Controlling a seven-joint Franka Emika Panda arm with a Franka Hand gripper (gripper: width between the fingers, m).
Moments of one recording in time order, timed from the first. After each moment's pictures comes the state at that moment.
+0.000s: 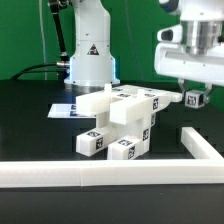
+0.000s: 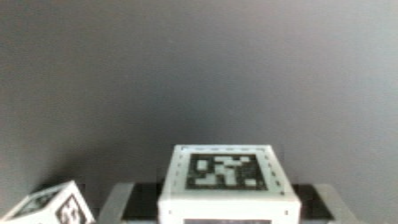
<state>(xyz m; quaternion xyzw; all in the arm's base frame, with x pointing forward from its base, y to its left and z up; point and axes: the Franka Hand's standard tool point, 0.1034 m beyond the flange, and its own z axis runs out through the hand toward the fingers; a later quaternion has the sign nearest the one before) 0.437 0.197 0.077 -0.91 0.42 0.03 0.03</state>
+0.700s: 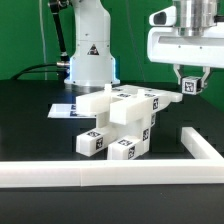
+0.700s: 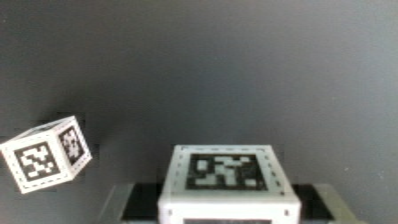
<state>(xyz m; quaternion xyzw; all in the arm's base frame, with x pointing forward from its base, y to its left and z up) 0.454 0.177 0.097 -0.92 0.38 0.03 0.04</state>
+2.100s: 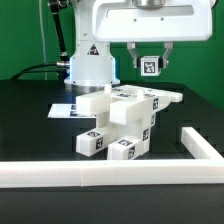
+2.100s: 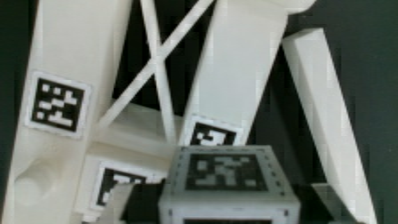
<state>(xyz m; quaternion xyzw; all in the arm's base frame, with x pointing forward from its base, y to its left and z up) 0.518 0.072 0.145 -0.98 0.19 0.02 0.04</state>
